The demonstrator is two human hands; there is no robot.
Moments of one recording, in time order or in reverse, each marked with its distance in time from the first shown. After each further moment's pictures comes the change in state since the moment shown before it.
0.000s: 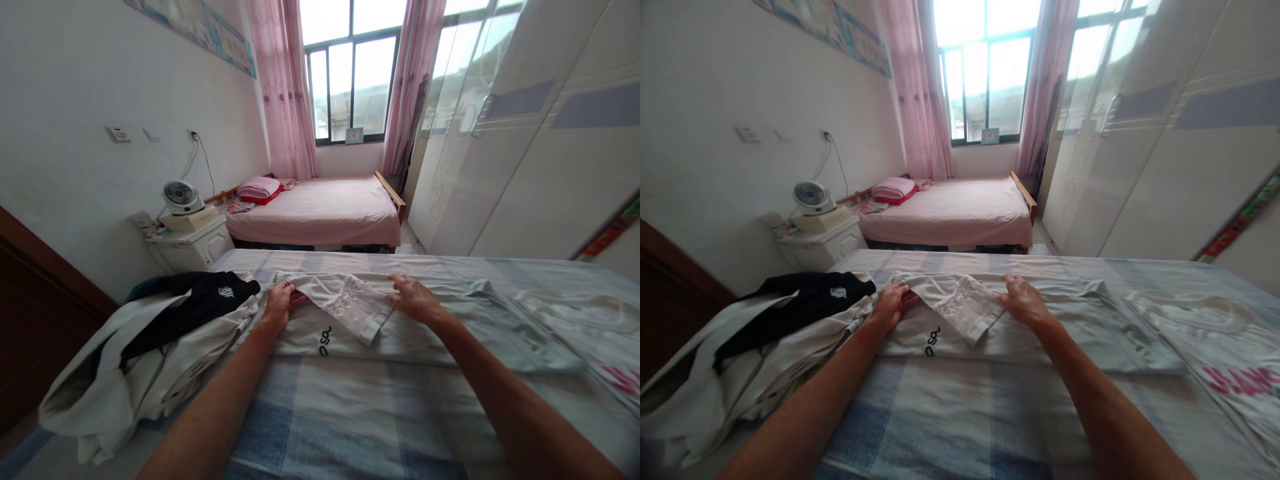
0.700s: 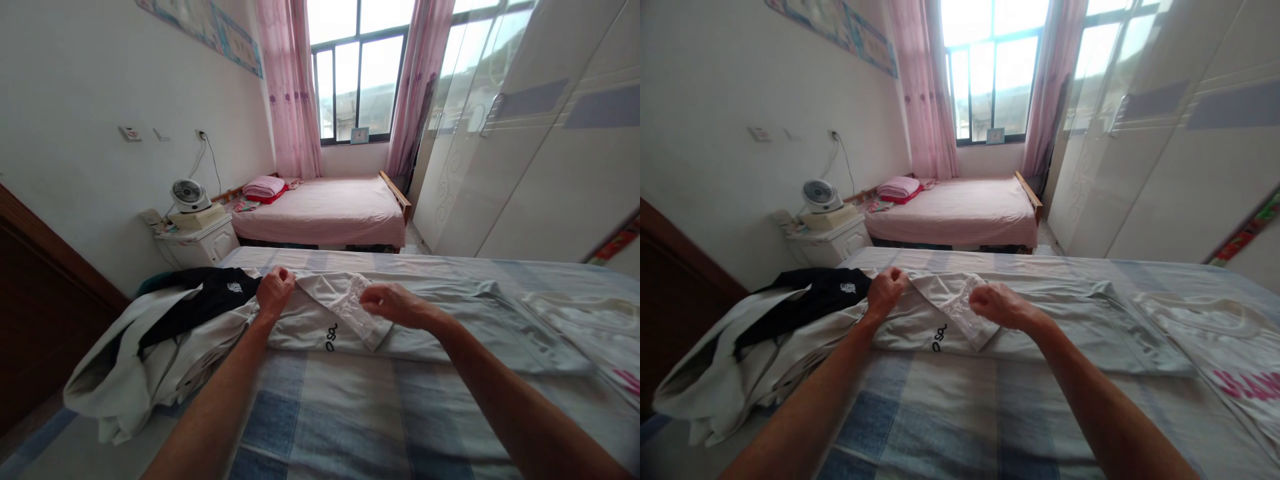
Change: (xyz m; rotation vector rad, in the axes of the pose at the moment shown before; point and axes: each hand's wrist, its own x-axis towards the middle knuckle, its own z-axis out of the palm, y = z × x) left_hand -0.013 0.035 -0.009 0.786 0.317 0.451; right_hand -0.015 -0.040 0.014 -0.221 -0.397 -0.446
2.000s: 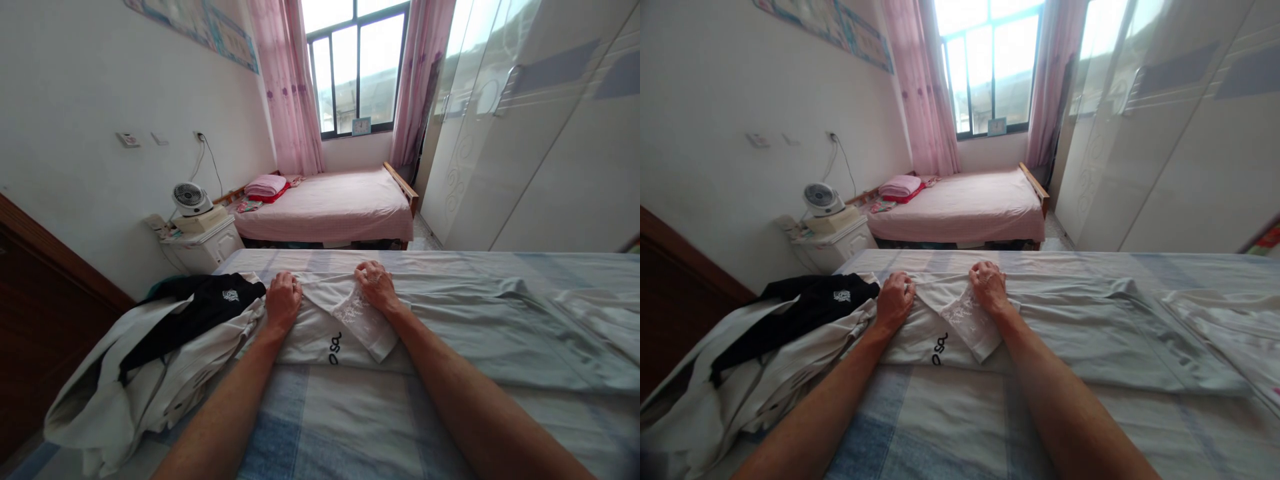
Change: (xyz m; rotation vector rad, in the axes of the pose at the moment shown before) left_hand 0.009 -0.030 0.025 0.671 0.078 0.555; right_hand 0.084 0.041 0.054 -0.071 0.547 0.310
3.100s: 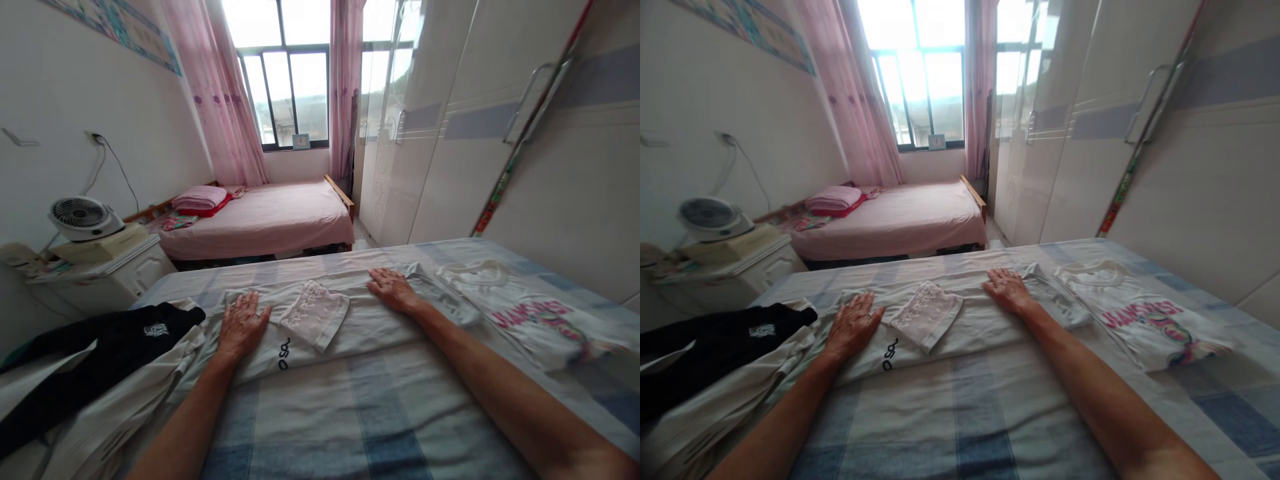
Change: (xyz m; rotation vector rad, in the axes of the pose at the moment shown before) left_hand -0.016 0.008 0.016 0.237 -0.427 0.161; right_hand -0.055 0.136 -0.106 -0.524 -0.233 0.088
